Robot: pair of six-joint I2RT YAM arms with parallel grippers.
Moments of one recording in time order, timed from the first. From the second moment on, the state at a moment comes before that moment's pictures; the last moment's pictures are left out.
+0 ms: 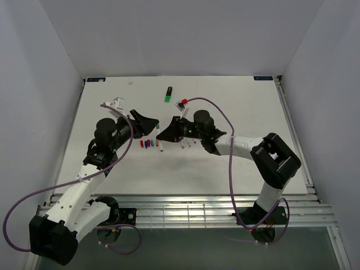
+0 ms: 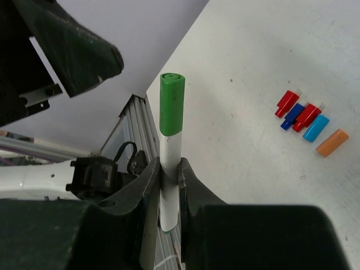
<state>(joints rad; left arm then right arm) -0.32 0.90 0.67 0.10 0.29 -0.71 0.78 1.74 0.97 0.65 -0.55 0.81</state>
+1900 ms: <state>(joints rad) -0.32 1.30 0.89 -0.32 -0.15 -0.81 0.71 1.63 1.17 -0.32 0.22 0.19</state>
